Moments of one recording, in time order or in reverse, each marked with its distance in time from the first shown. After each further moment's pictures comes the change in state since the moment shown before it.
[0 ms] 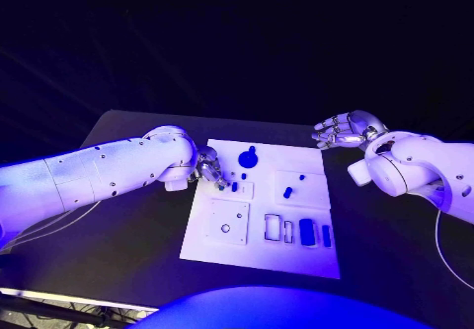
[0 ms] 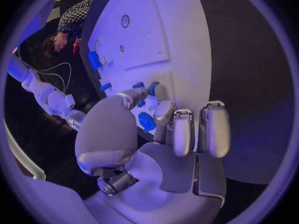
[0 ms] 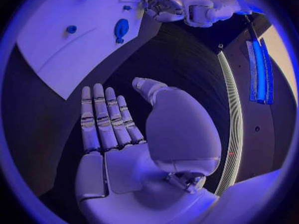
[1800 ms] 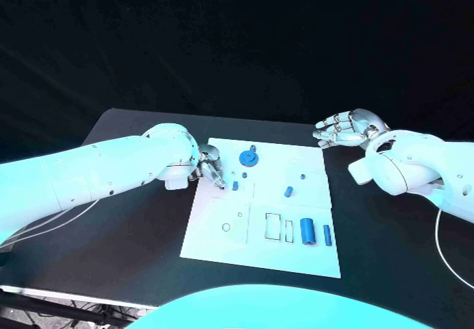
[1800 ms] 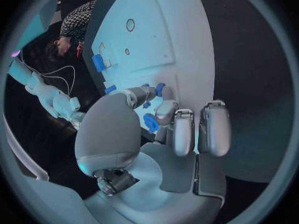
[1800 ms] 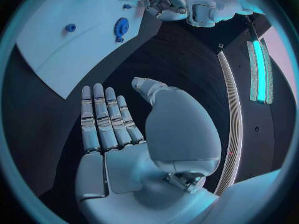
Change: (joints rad) left arm 0.003 -0.017 0.006 0.037 -0.012 0.020 0.016; left_hand 0.117 0.004 0.217 -0.050 0.027 -0.053 0.025 0.028 0.022 -0.009 0.009 0.003 -0.021 -0.001 0.013 -0.005 -0.001 0.000 -0.003 0.011 -0.004 -0.010; right arm 0.000 0.004 0.000 -0.004 -0.001 -0.007 0.001; right_hand 0.009 -0.001 0.000 0.000 0.000 0.000 0.000 0.000 0.001 0.000 0.000 0.000 0.000 0.000 0.000 0.004 0.006 0.000 0.007 0.000 0.000 0.011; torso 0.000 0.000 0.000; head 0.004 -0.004
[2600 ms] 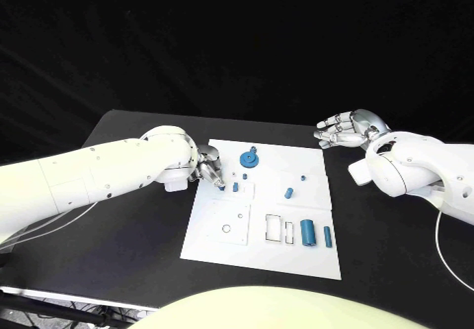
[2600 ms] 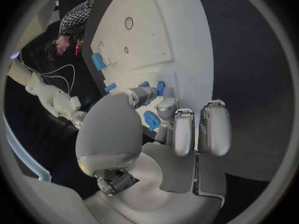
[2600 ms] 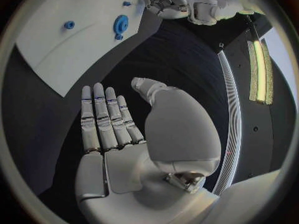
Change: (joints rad) left arm -0.003 -0.013 0.001 0.014 -0.013 -0.035 0.011; left_hand 0.029 0.018 -0.001 0.001 -0.012 -0.029 0.011 -0.007 0.000 -0.048 0.009 -0.046 -0.074 0.001 0.001 -0.012 0.000 0.000 -0.004 0.004 -0.009 -0.013; right arm 0.000 0.000 0.000 0.004 -0.001 -0.026 0.005; right_hand 0.005 -0.002 0.003 0.003 0.004 0.000 0.000 0.000 0.002 0.004 -0.004 0.004 0.000 0.002 -0.002 0.004 0.005 0.000 0.004 -0.004 0.000 0.007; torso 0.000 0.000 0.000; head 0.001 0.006
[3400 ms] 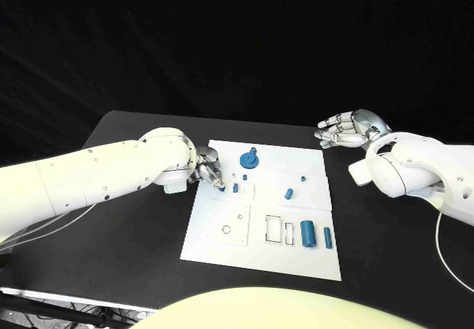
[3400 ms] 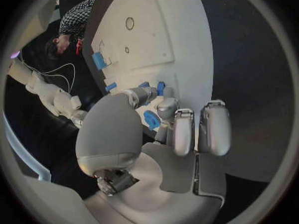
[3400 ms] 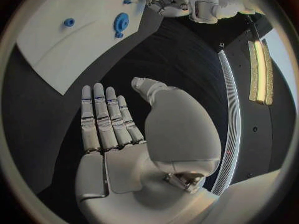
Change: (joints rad) left arm -0.001 -0.014 -0.001 0.016 0.006 -0.012 -0.002; left_hand 0.003 0.003 0.000 0.000 0.000 0.000 0.000 -0.004 0.000 -0.003 -0.004 0.000 -0.002 0.000 0.000 0.000 0.000 0.000 0.000 0.000 0.000 0.000; right arm 0.001 -0.001 0.000 0.003 -0.002 -0.017 0.002; right_hand 0.007 0.001 0.000 0.006 0.000 0.004 -0.002 0.000 0.003 0.004 -0.004 0.000 0.002 0.002 -0.002 0.004 0.007 0.000 0.004 -0.004 0.000 0.009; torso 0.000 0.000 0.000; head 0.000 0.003
